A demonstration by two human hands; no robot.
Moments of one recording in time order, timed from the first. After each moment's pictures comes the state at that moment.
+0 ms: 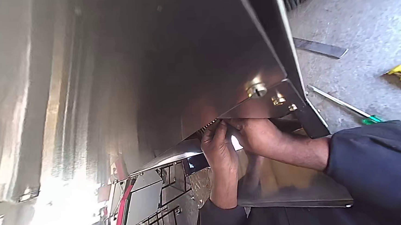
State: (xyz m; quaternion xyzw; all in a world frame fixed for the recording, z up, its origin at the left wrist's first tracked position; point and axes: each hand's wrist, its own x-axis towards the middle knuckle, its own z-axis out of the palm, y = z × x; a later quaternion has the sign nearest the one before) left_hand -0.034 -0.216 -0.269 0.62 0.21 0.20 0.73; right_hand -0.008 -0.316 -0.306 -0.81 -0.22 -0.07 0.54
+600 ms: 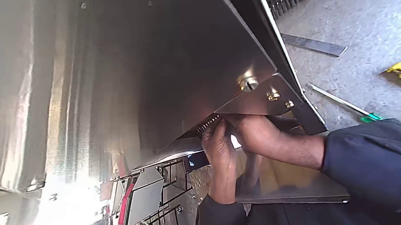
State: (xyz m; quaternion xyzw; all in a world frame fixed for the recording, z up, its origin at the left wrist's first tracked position) left_hand -0.035 -0.210 -0.273 0.63 0.22 0.19 0.72; right_hand -0.011 -0.315 -0.297 -0.84 -0.21 -0.05 0.49
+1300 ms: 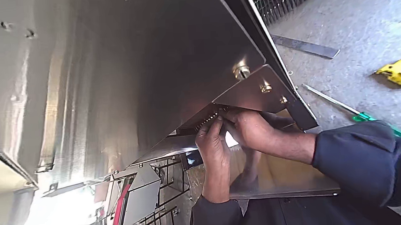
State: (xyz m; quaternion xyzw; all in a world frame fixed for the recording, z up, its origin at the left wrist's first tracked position) left_hand -0.033 -0.211 -0.261 0.64 0.26 0.18 0.70; right_hand -0.010 -0.312 -0.302 -0.80 -0.20 -0.01 0.56
